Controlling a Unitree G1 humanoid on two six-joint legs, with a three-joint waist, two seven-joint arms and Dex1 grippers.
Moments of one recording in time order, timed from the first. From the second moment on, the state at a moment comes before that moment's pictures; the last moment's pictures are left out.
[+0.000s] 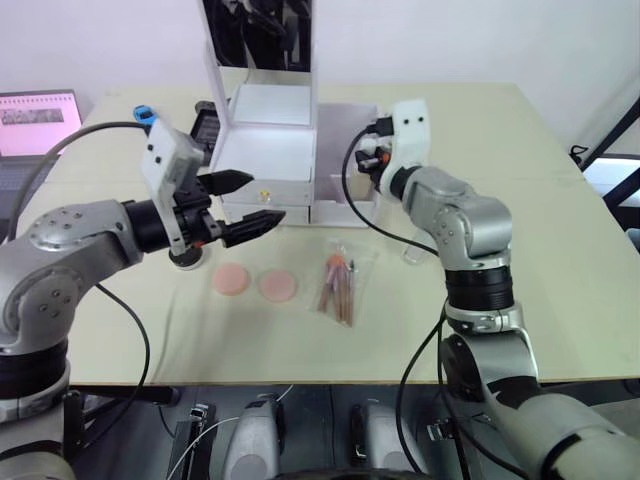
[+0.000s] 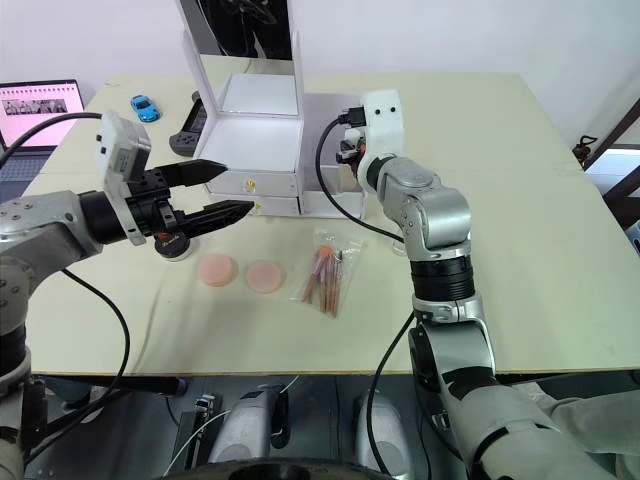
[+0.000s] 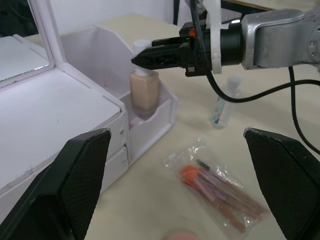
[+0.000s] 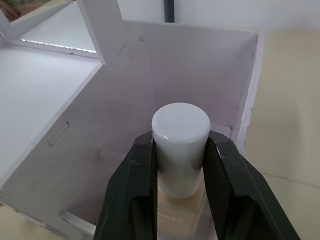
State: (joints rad) left arm -0.51 0.80 0.22 -0.49 -0.92 0.98 -0.61; right arm -0.86 -0.18 -0.02 0.05 0.22 0.90 0.09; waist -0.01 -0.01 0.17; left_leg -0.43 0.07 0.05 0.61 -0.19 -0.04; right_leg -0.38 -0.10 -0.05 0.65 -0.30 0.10
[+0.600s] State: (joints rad) left arm -0.52 0.80 0.18 -0.48 -0.88 0.95 -0.63; right arm -0.81 -0.16 0.03 0.04 0.16 0.88 0.09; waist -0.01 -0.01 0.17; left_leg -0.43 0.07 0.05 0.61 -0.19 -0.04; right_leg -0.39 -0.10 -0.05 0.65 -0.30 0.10
